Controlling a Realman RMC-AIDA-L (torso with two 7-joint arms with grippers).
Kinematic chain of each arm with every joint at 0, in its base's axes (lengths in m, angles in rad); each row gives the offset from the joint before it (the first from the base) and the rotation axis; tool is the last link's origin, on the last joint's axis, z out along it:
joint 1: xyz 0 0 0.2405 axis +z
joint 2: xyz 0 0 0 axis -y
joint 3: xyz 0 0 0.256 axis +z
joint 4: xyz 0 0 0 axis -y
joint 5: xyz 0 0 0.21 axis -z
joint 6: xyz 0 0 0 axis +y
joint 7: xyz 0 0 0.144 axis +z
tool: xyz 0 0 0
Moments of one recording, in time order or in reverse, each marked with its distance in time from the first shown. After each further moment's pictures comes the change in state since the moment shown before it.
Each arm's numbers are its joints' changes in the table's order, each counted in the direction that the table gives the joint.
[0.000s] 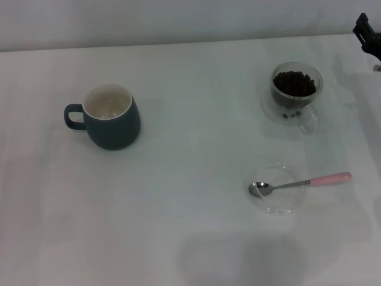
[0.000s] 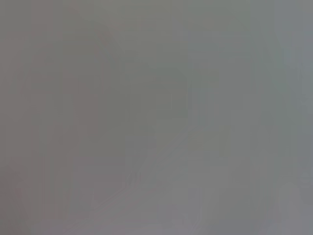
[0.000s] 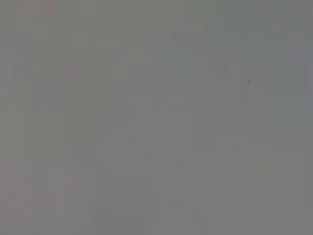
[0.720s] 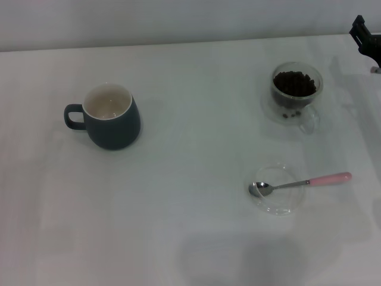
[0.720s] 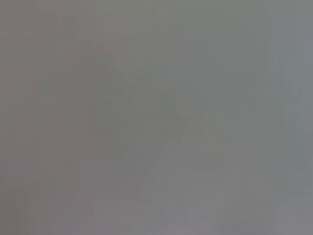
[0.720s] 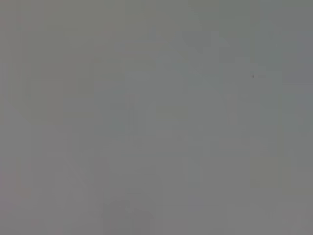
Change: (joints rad) left arm 0.029 0.000 -0.002 -0.008 0.000 -0.076 0.005; right arm -0.005 -0.003 -0.010 -0.009 0.000 -0.003 0.007
